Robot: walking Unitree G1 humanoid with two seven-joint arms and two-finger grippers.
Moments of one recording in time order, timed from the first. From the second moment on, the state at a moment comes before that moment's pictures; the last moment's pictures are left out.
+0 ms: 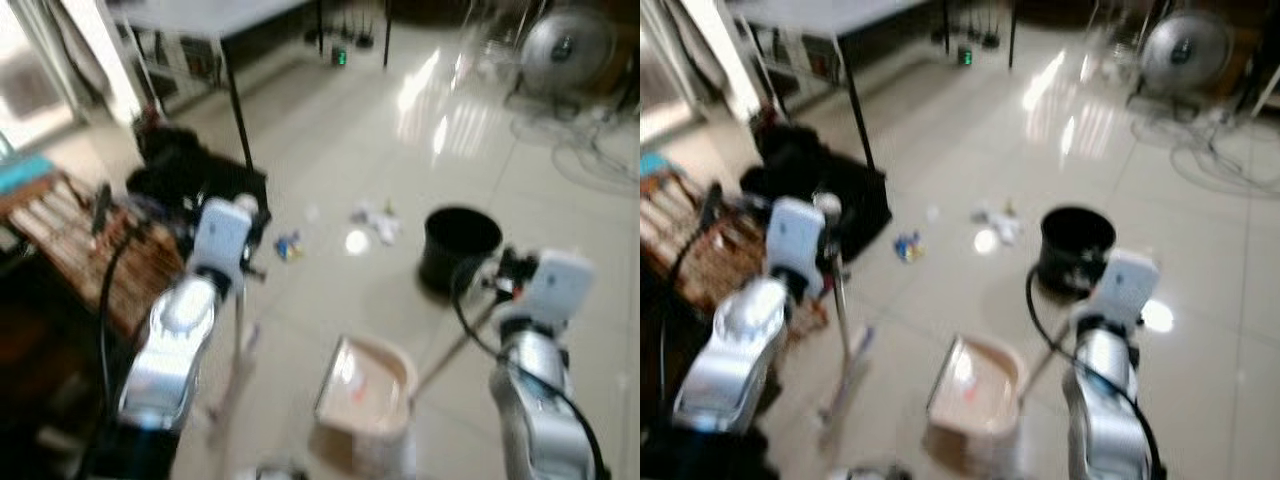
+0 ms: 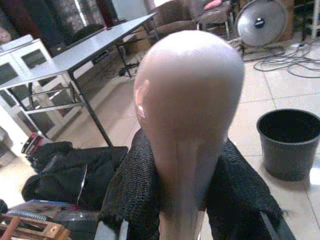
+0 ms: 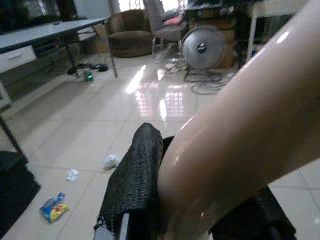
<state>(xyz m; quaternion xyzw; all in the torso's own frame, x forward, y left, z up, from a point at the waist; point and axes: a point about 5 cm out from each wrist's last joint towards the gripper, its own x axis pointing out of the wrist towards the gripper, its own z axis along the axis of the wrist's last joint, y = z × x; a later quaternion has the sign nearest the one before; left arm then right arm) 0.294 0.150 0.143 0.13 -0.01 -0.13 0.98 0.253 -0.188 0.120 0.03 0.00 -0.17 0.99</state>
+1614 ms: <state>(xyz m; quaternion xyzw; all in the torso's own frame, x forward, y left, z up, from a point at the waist) 0.277 0.143 0.123 0.12 0.02 -0.14 0.98 0.263 -0.188 0.102 0.00 0.05 -0.15 0.99</state>
